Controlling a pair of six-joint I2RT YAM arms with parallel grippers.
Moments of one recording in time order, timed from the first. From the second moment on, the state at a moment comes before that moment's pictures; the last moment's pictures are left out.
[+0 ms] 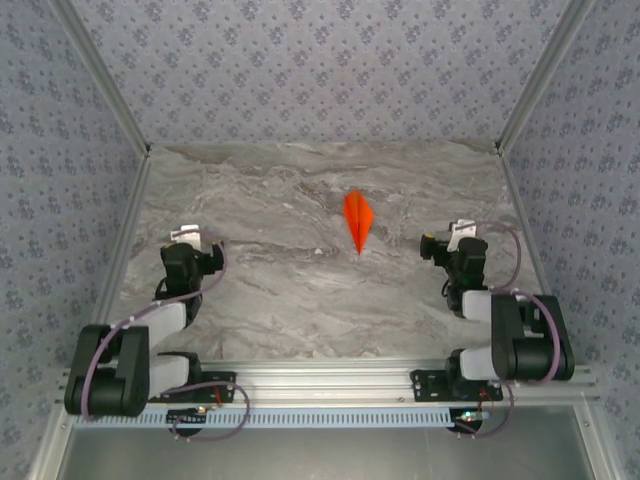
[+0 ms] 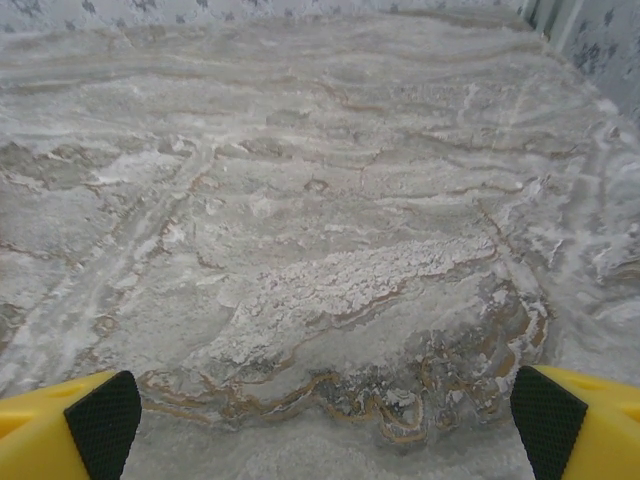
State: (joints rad) left arm -0.06 1.24 0.26 0.54 -0.18 -0.02; right arm -0.04 1.42 0.28 0.73 0.03 0.02
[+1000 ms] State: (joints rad) left arm 0.04 1.53 0.40 0.70 -0.02 -0.02; right arm -0.05 1.52 0.37 0.73 -0.03 0.01
